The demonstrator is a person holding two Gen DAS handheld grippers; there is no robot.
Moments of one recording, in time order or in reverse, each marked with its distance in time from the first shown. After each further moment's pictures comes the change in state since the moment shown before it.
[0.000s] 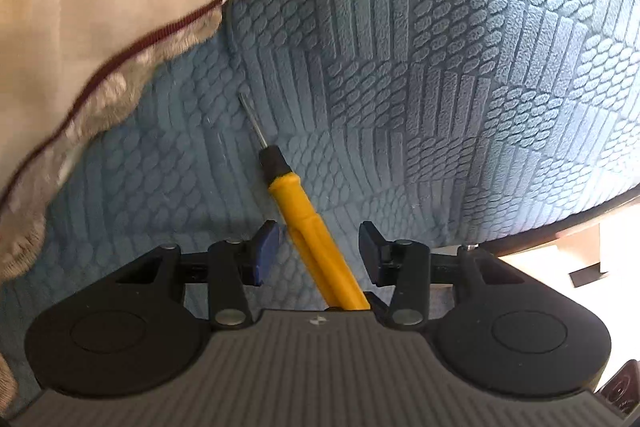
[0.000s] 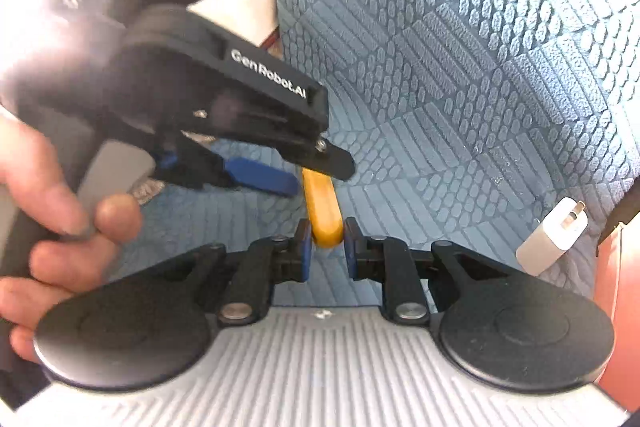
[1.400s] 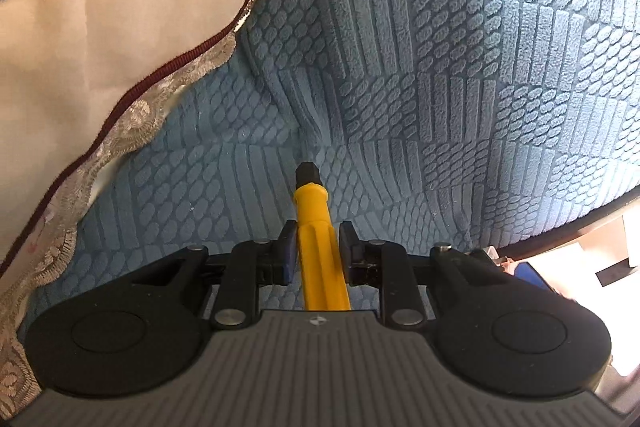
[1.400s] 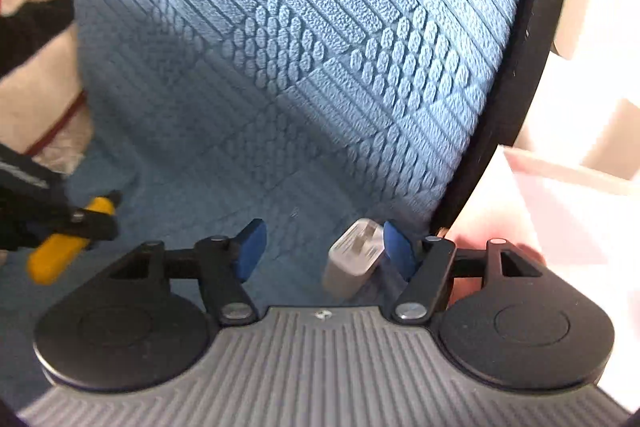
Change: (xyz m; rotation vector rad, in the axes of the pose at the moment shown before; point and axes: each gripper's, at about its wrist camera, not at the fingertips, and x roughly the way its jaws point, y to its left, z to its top) left arm -0.010 -0.007 -0.008 0.078 -0.074 0.098; right arm -0.005 -0.049 0.005 0.110 -0.109 -0.532
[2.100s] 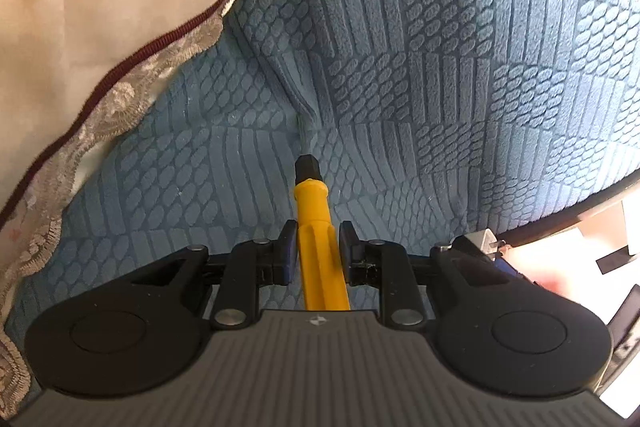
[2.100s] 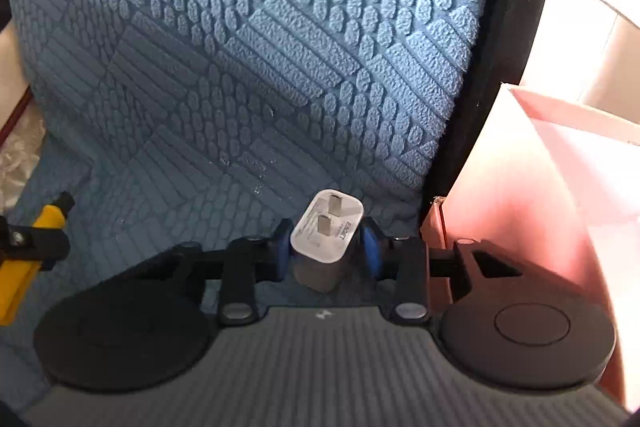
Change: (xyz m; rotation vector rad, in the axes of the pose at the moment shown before) left arm 0.013 -0.005 -0.009 0.014 0.025 -0.013; right arm 0.040 -0.048 -0.012 0.152 0.109 0.032
